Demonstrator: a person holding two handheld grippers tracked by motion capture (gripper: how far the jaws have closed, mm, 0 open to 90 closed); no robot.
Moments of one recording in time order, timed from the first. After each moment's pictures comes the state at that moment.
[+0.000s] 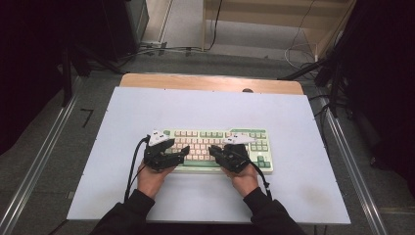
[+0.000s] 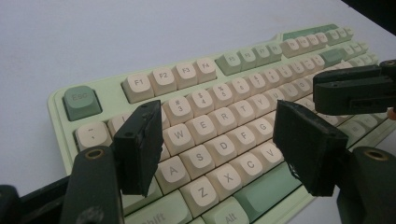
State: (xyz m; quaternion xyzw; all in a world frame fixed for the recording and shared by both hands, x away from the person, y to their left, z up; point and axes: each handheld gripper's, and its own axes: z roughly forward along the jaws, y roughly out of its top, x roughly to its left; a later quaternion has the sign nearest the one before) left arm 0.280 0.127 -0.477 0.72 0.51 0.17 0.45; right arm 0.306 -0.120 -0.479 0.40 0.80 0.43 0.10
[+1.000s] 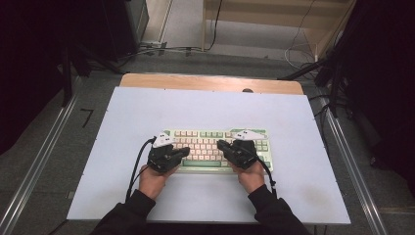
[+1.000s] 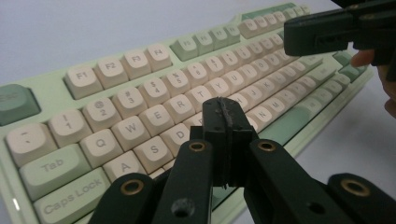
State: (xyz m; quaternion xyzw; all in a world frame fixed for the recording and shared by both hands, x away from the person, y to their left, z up) left arm 0.277 0.116 -0.478 0.76 0.46 0.12 0.45; right arm 0.312 -0.139 -0.469 0.42 0.78 0.44 0.13
